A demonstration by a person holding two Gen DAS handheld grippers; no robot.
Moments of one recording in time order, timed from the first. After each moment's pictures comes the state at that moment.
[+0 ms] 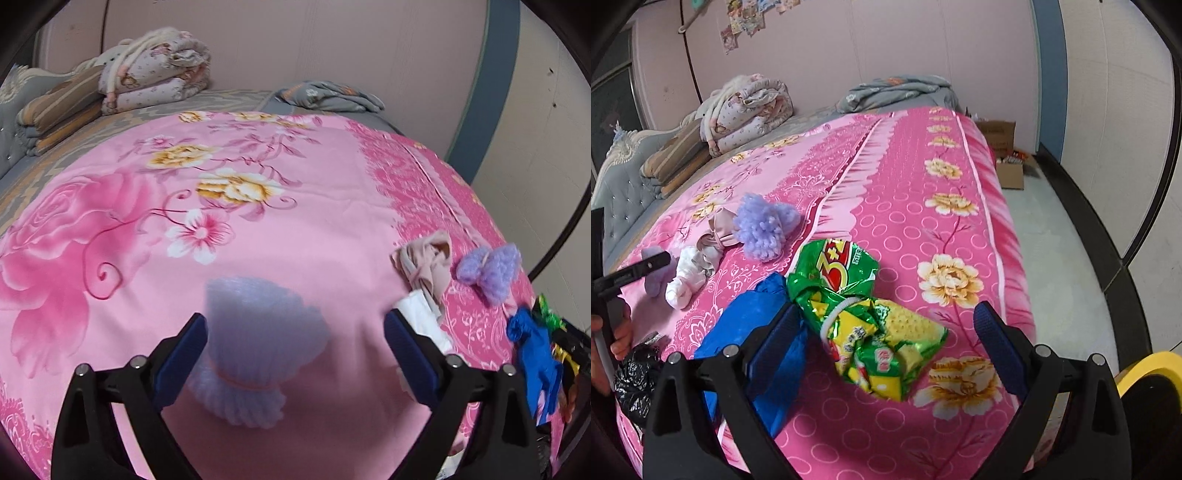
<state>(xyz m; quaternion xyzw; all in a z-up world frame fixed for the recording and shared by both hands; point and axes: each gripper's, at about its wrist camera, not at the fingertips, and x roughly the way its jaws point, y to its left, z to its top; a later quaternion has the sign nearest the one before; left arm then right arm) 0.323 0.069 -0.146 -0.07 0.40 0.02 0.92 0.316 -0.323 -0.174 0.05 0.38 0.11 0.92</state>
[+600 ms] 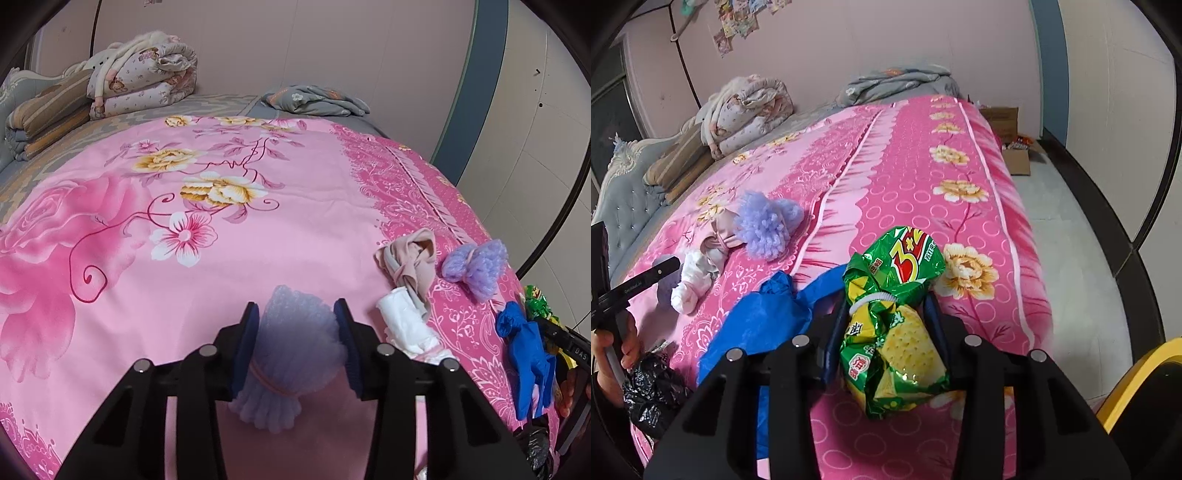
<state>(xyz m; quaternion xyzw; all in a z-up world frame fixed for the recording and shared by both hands) 0.319 0.067 -0.144 -0.08 0.38 -0.01 0.92 0.318 -0.320 -0.177 0.08 0.39 0.12 0.91</state>
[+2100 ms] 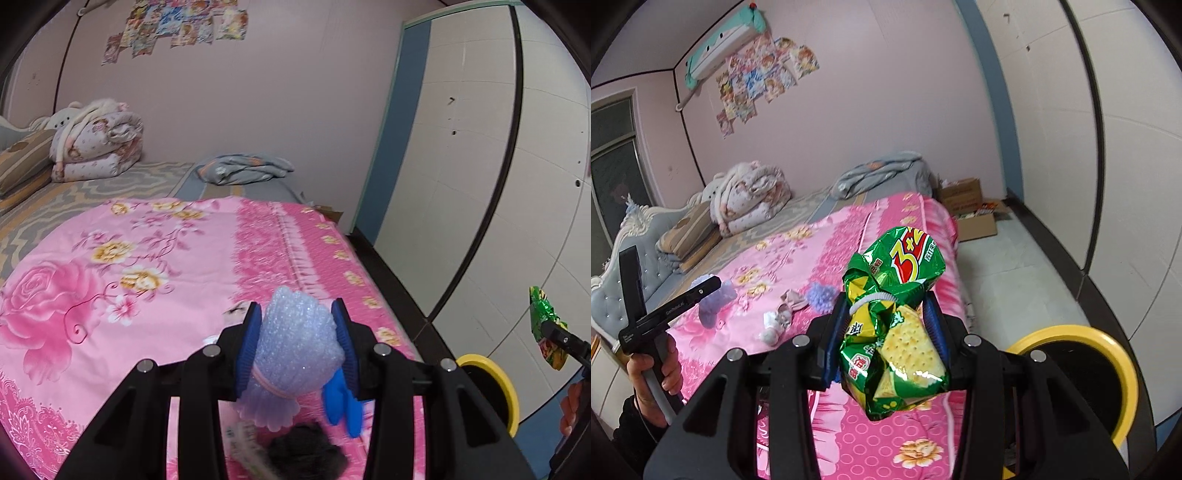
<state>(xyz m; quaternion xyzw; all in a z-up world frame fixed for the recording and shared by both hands) 0.220 -0.043 -0.001 -0.07 0.27 -0.12 0.95 0.119 -0.412 -0.001 0.13 0.25 0.07 0.96</state>
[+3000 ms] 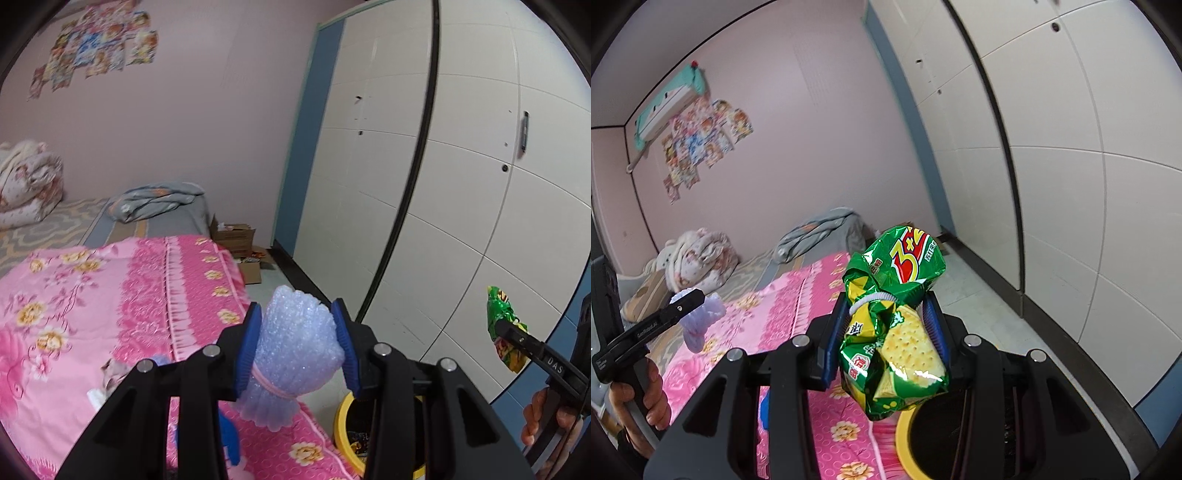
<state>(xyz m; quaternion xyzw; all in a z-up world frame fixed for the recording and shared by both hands) 0.211 -0.210 0.081 -0.04 0.23 -0.26 0.94 0.056 -0.536 0.059 0.19 0.18 -0.06 0.96</state>
